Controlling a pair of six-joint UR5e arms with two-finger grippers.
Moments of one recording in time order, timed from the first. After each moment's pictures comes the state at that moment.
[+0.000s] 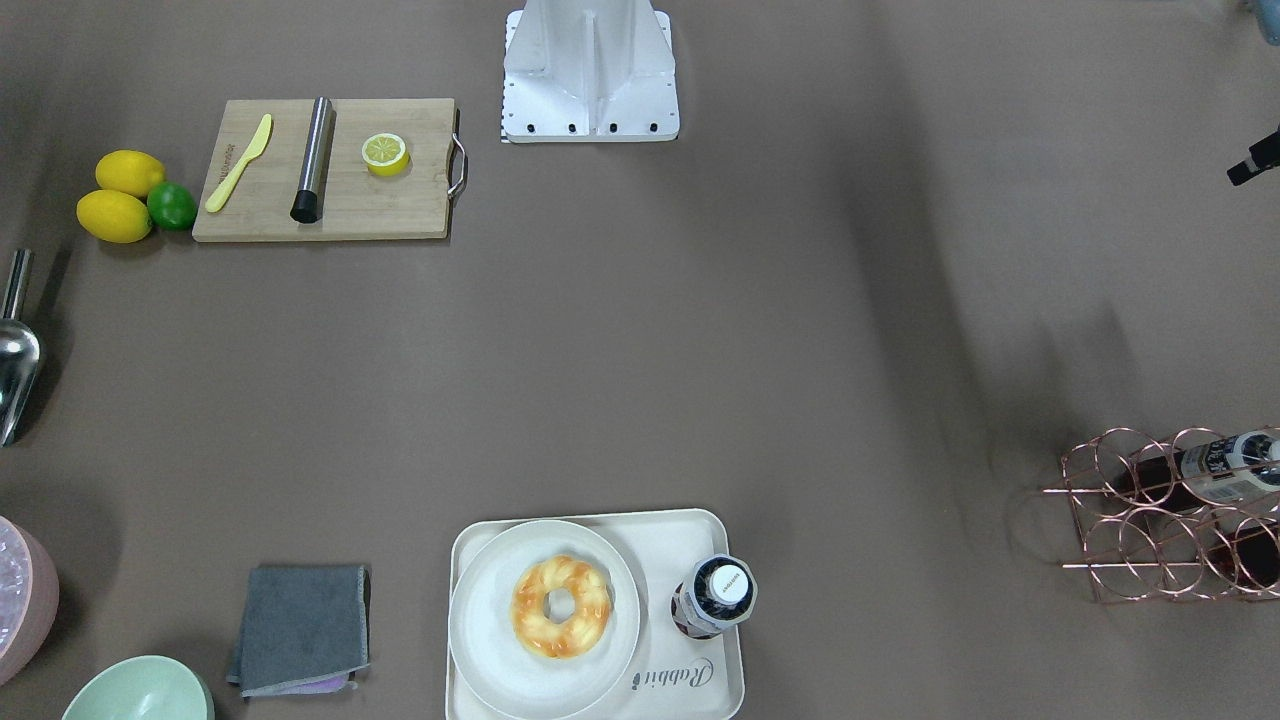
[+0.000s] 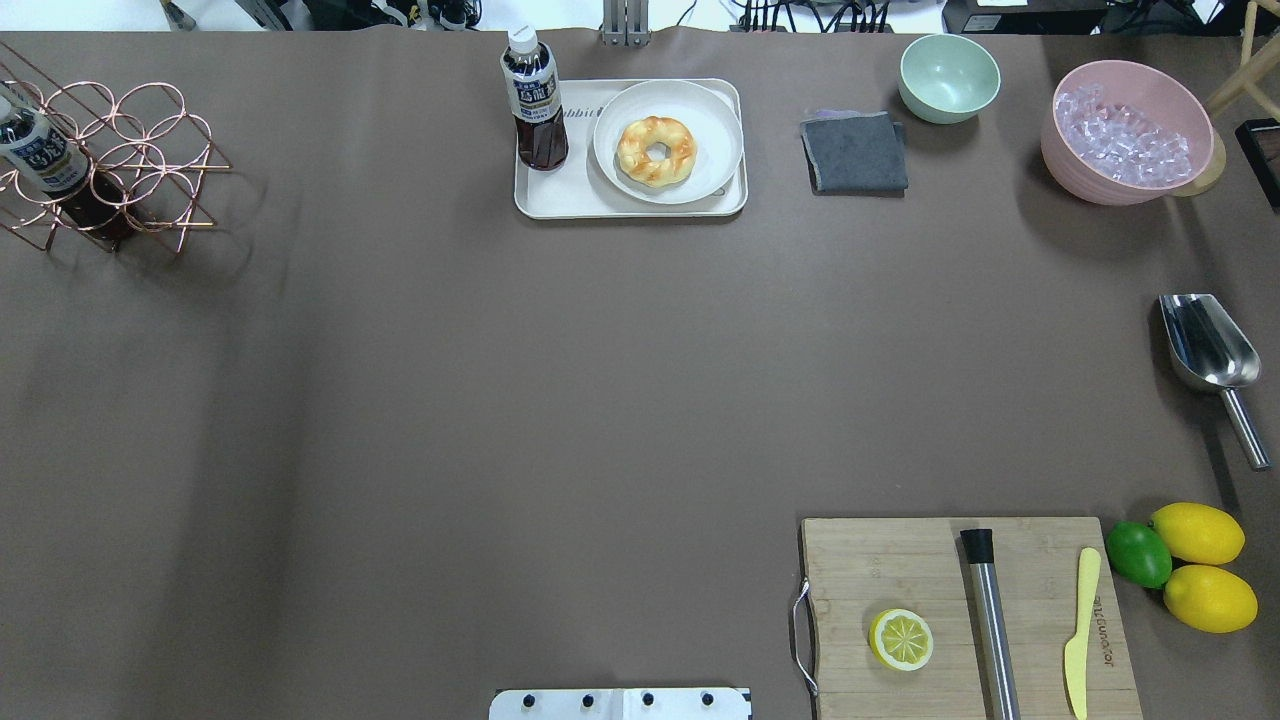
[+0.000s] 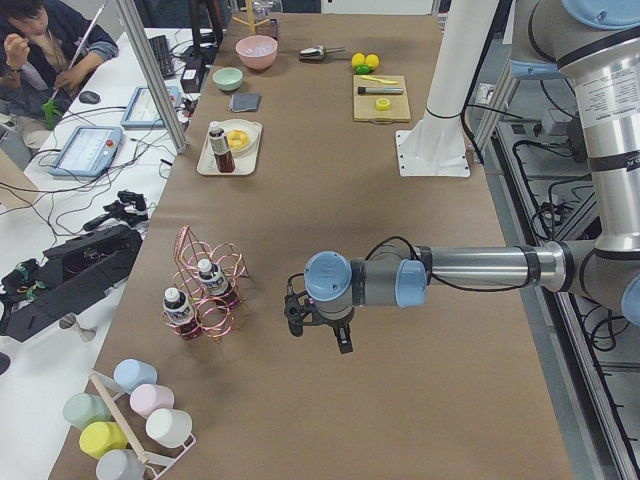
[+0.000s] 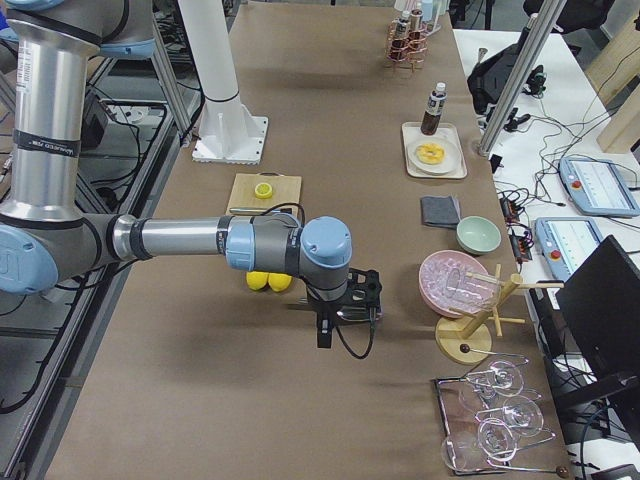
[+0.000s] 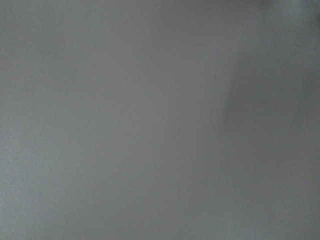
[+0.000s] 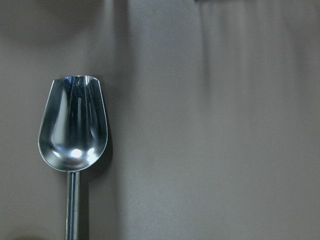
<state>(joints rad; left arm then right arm) -1.50 -1.27 -1.82 -1.56 -2.50 -0.23 1.63 -1.76 1.83 -1.67 2.31 -0.04</state>
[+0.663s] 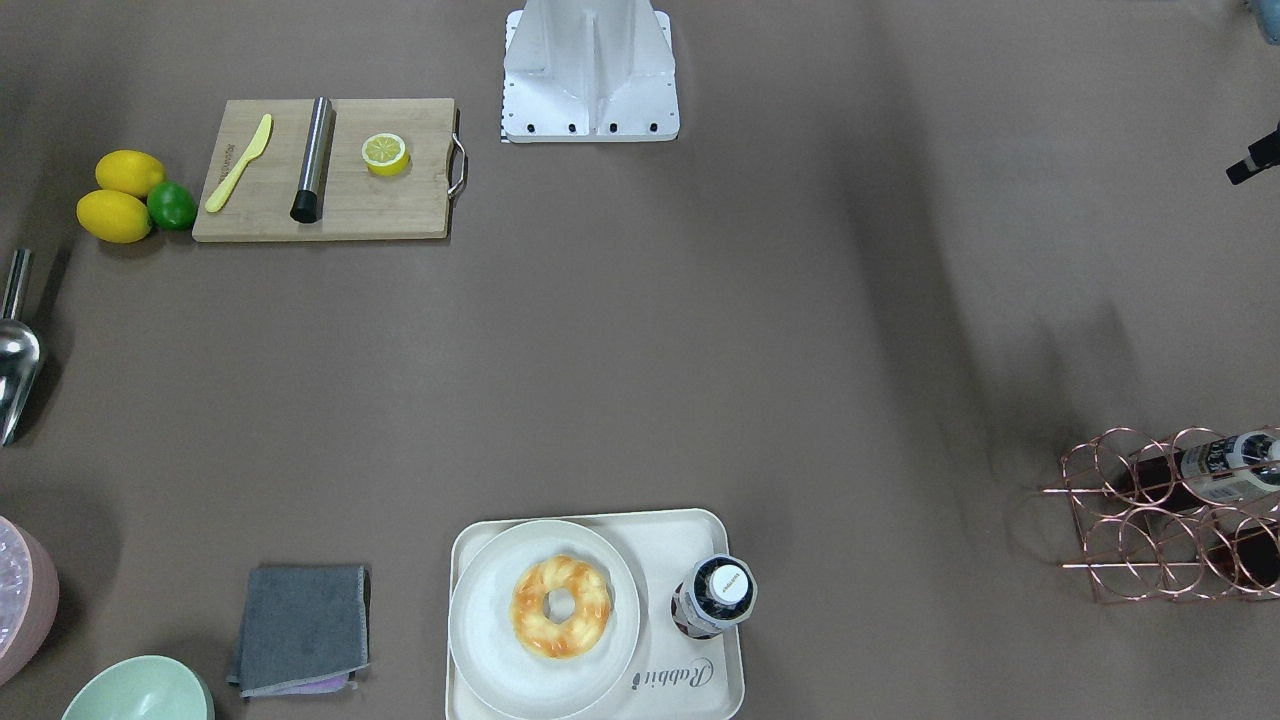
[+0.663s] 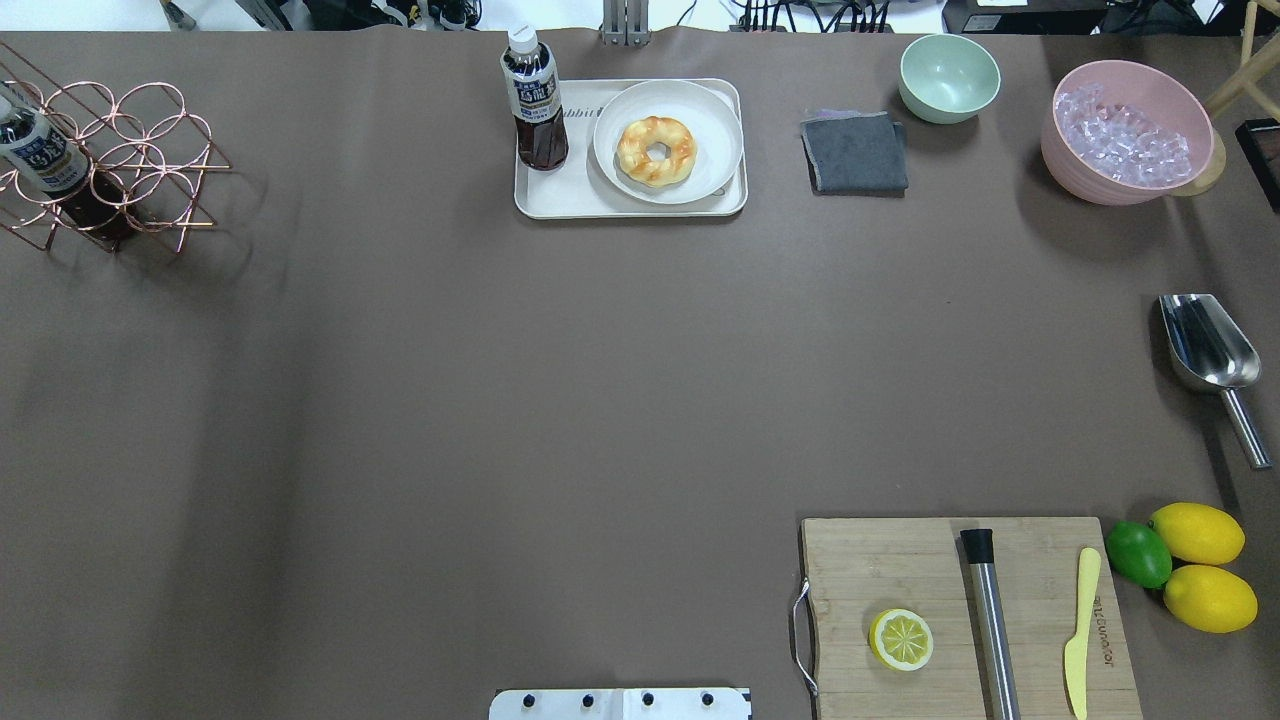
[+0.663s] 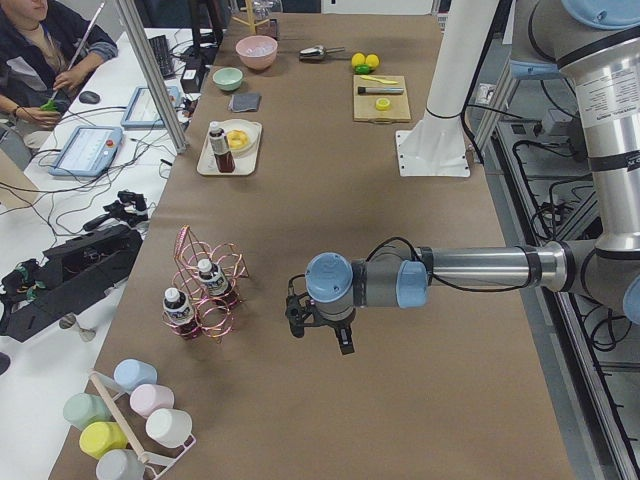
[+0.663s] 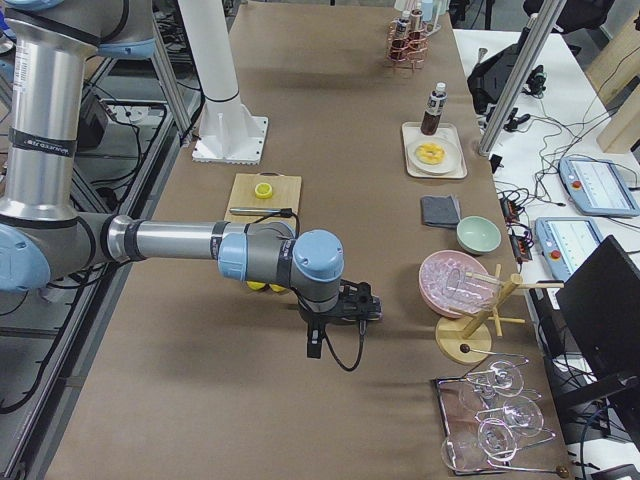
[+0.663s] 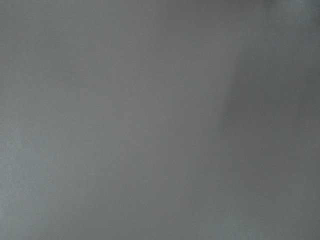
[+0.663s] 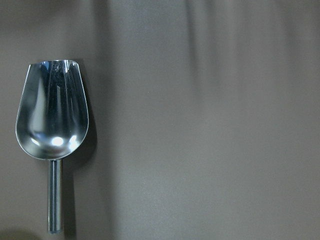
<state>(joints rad) -1.50 -1.27 -1.82 -1.56 -2.50 -0.23 1.64 -1.78 1.81 -1.66 2.31 -0.05</state>
